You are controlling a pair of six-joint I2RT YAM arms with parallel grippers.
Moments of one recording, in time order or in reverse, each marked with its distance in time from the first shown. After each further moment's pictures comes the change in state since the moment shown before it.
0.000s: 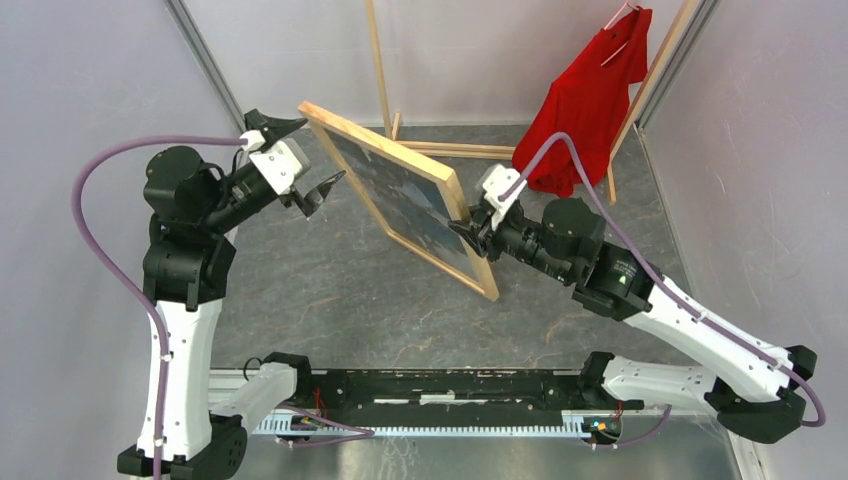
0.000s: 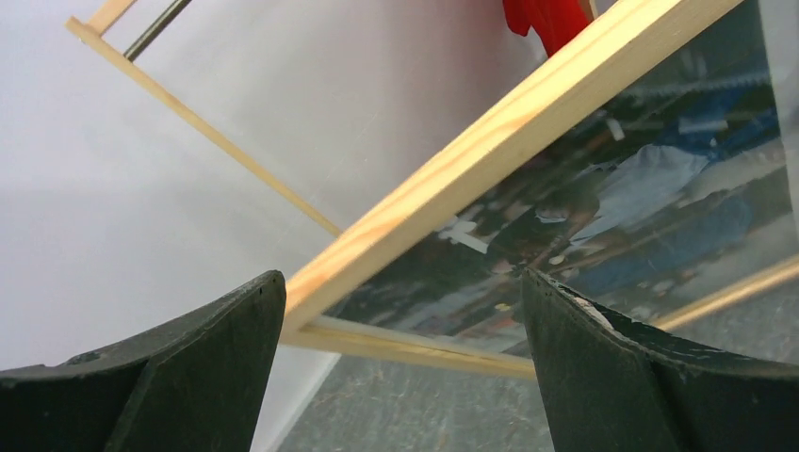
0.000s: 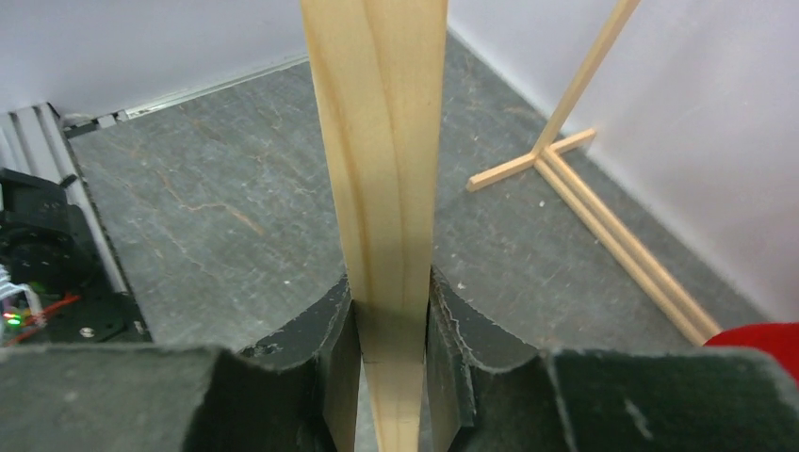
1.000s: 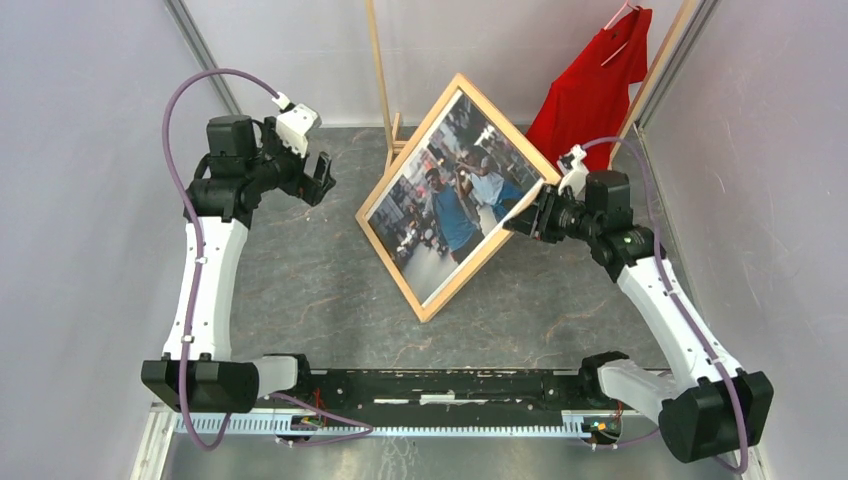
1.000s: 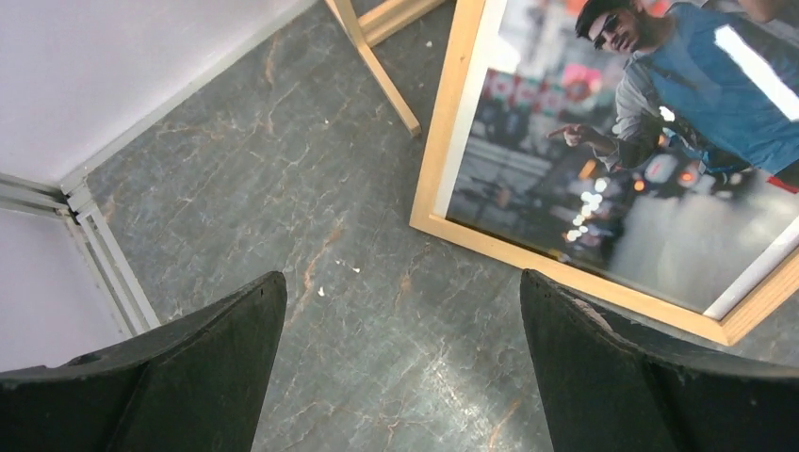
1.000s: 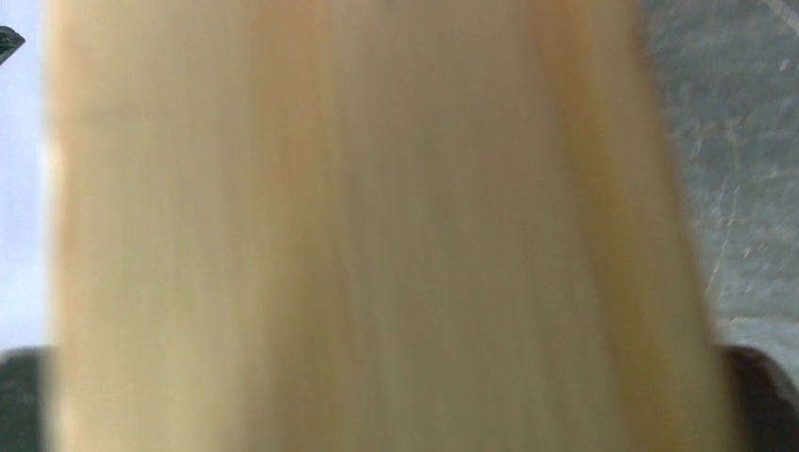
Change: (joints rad) left arm 0.124 0.296 -0.022 -0.217 -0.227 -0.186; right arm -0.758 0.101 -0.163 -0.185 -0.566 0.665
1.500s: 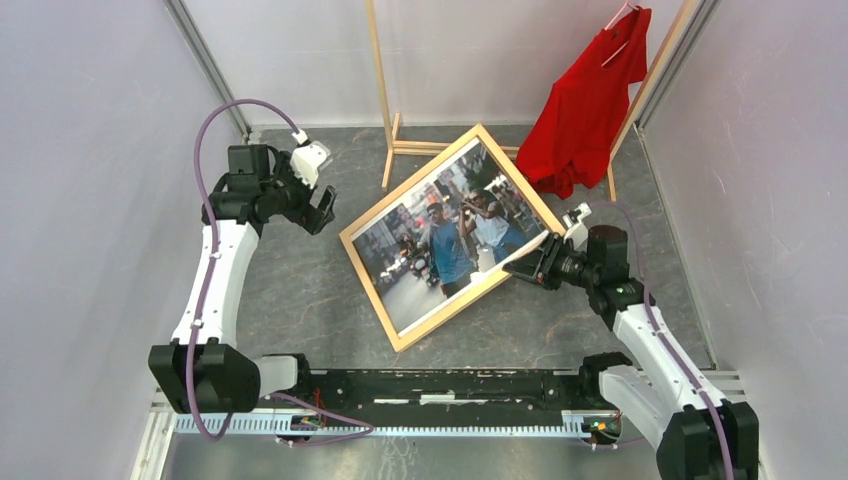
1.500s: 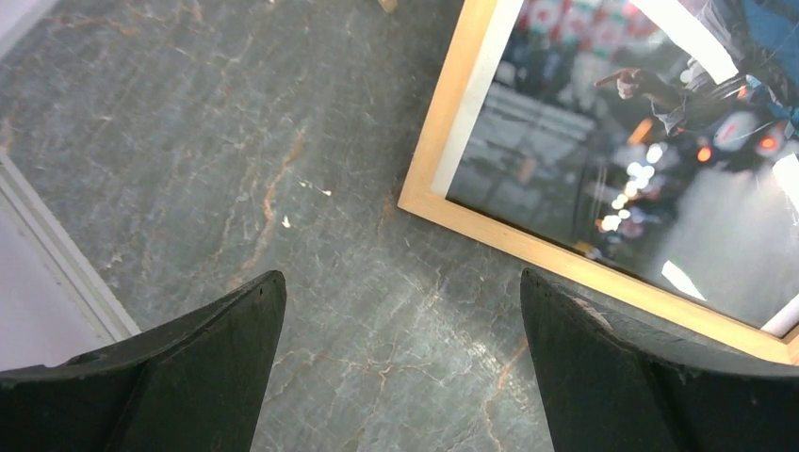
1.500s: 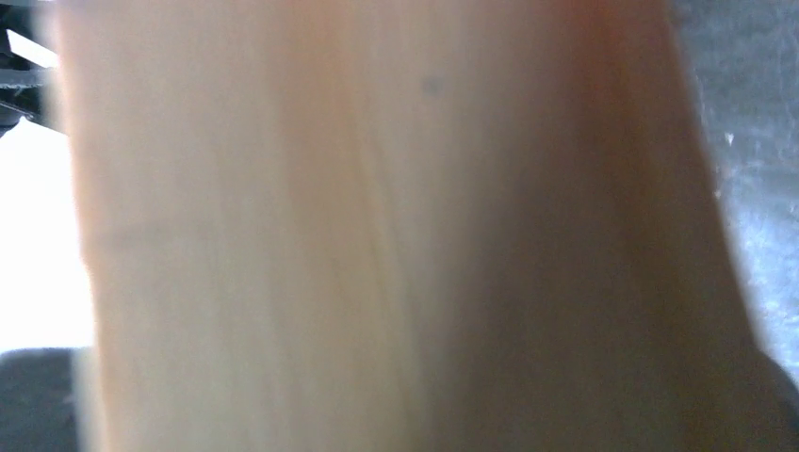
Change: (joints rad) left arm 0.034 0.000 -0.223 -0.005 -0.016 0.143; right arm -0.079 -0.201 -0.481 0.248 -0.152 0.277
